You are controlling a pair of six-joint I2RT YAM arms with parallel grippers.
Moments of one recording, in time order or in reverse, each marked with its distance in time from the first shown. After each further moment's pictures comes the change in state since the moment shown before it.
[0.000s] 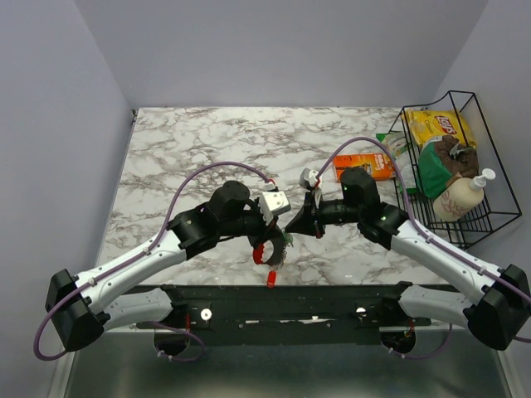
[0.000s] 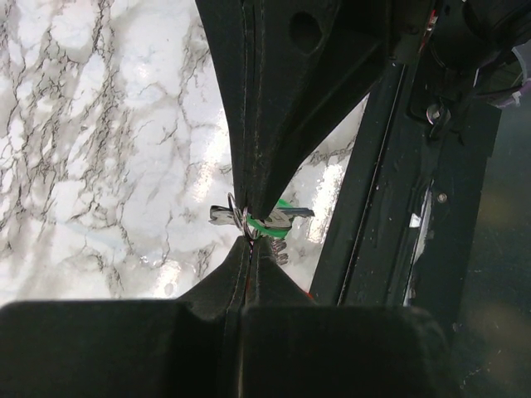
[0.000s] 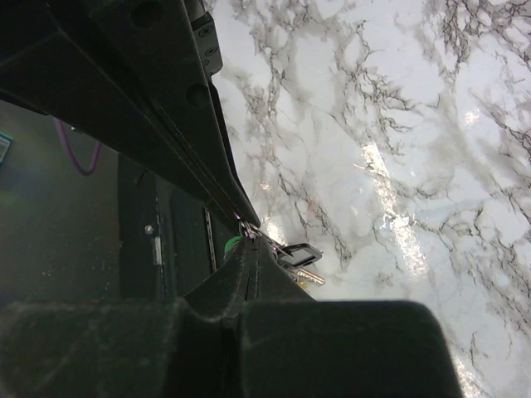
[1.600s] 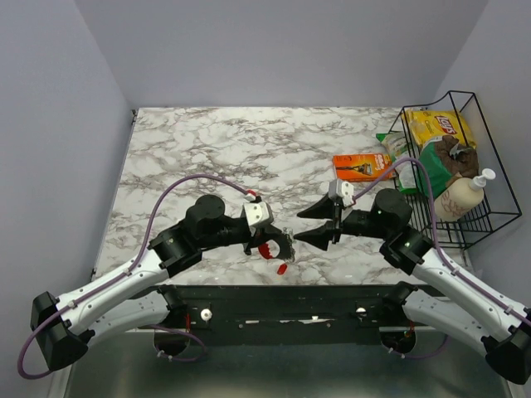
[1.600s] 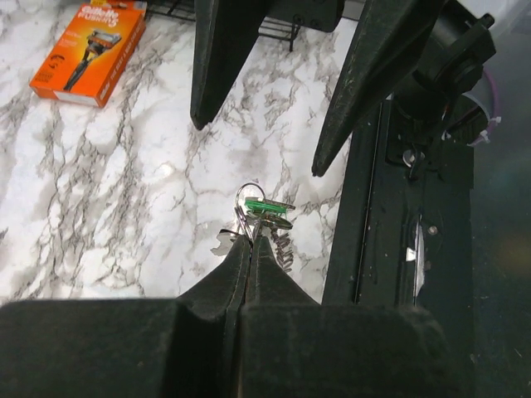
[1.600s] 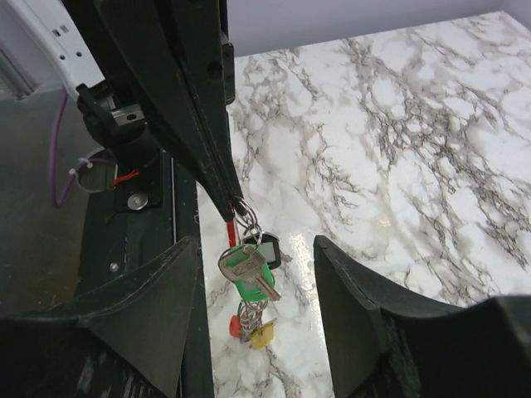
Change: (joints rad) left arm -0.008 -0.204 -0.159 0.217 0.043 0.034; right arm 0.004 -0.300 -0.177 0.219 0.051 -0.028
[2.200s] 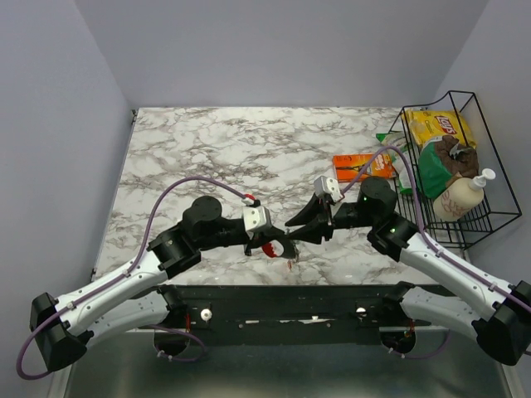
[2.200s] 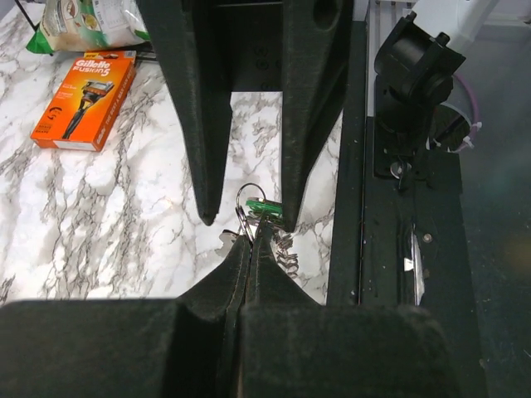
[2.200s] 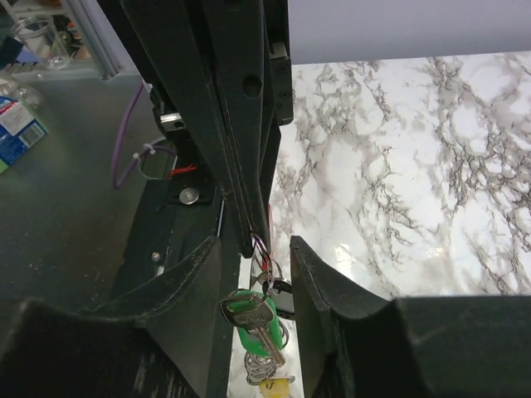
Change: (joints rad) left arm -0.006 -0.014 -0.019 0.083 0.068 0.043; right arm 0.000 0.171 0.071 0.091 -0.245 -0.008
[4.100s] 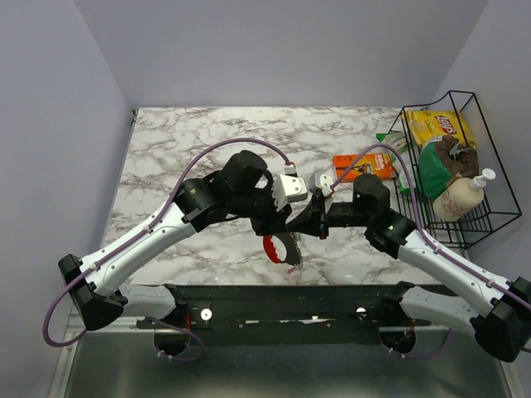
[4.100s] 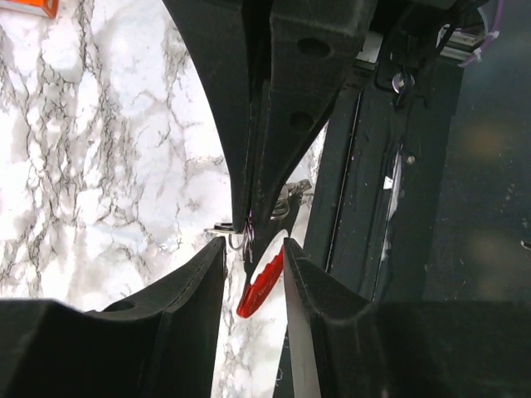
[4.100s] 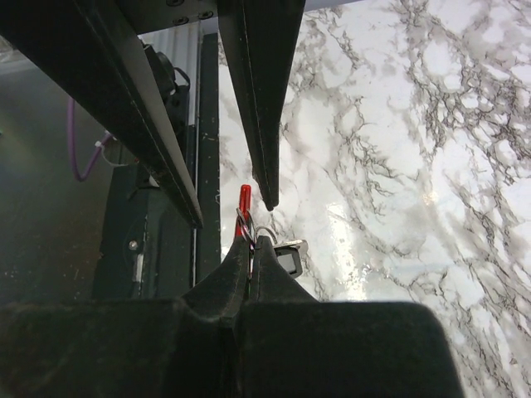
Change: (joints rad) left arm 0.000 0.409 0.661 -0.765 -0.061 0.077; right arm 0.000 0.030 0.025 -0.131 0.130 -0.026
